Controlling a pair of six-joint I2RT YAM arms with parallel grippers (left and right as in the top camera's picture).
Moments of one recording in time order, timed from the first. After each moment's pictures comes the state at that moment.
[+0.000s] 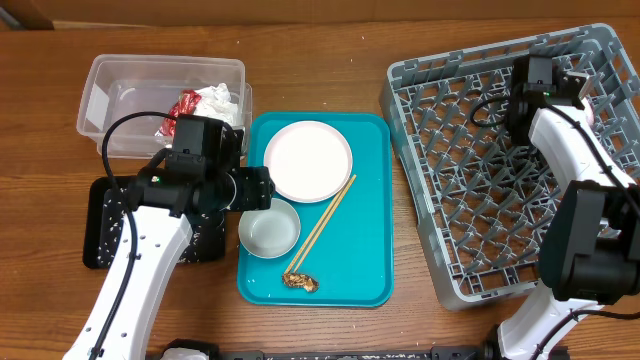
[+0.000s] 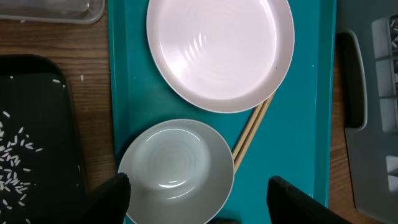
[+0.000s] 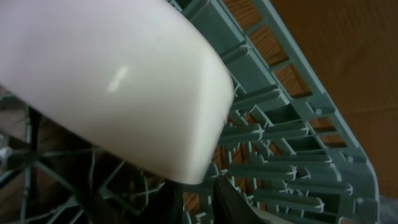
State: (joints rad) left arm -0.17 1.33 1.10 -0.92 0.25 -0.23; right arm -0.11 1.94 1.41 -0.71 0.83 0.28
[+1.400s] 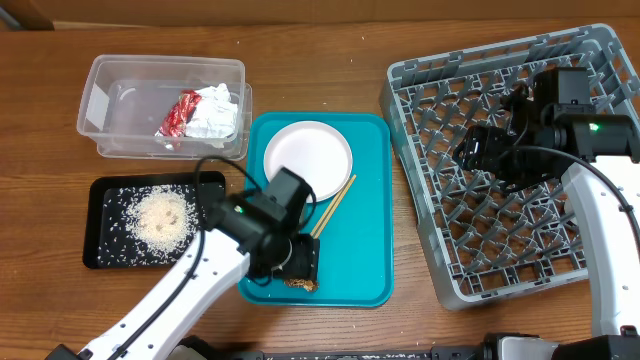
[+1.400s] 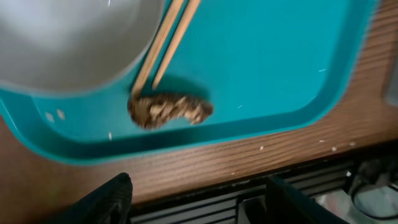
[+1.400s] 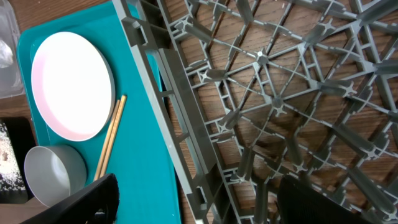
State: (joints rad) left arm -0.60 1.33 0.97 -1.13 0.23 -0.57; right arm -0.04 1.47 1.40 -1.20 -0.29 0.20
